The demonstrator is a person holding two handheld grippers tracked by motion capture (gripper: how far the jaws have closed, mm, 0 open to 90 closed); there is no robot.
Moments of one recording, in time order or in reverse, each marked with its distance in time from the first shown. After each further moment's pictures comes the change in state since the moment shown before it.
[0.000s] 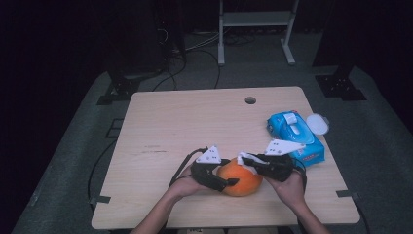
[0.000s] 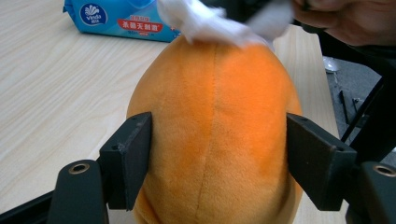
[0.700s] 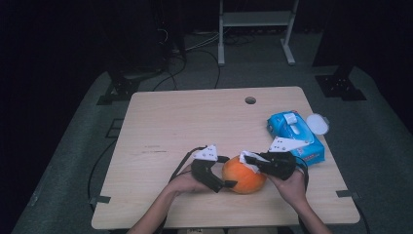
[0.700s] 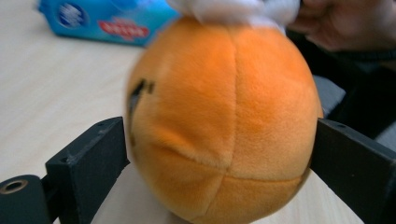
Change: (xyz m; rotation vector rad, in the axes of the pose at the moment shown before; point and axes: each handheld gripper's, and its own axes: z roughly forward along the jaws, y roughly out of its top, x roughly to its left) left arm 0.023 -0.018 0.015 -0.045 -0.146 0.004; right arm -0.015 -0.008 -0.001 -0.012 0.027 0.064
